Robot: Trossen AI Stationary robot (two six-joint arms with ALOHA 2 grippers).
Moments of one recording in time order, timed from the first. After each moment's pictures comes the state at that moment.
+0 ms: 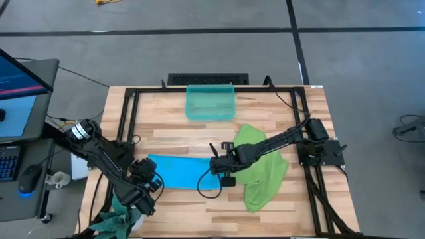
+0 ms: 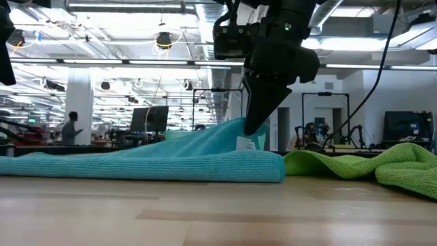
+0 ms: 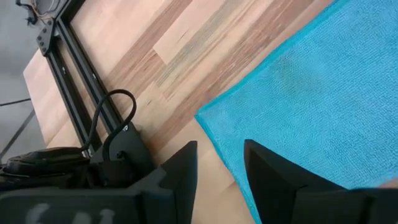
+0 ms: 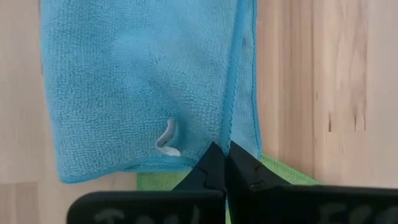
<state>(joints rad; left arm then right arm) -0.86 1.64 1.12 -1.57 -0.44 -1.77 0.27 1.98 1.45 -0.75 0.21 0.16</state>
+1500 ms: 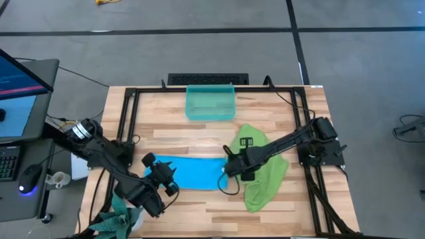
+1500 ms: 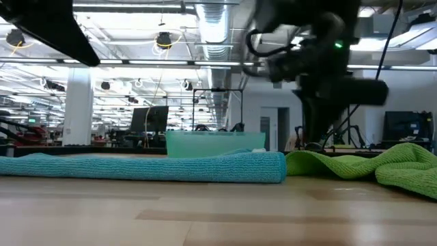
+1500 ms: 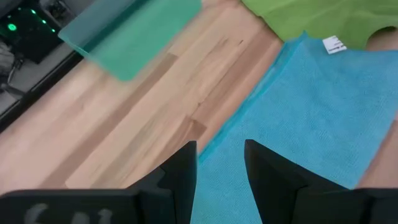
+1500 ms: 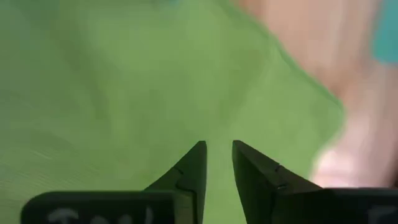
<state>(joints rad) -0.78 1.64 1.12 -1.17 -0.92 -1.42 0.31 1.89 1.28 -1.07 0.40 0.26</state>
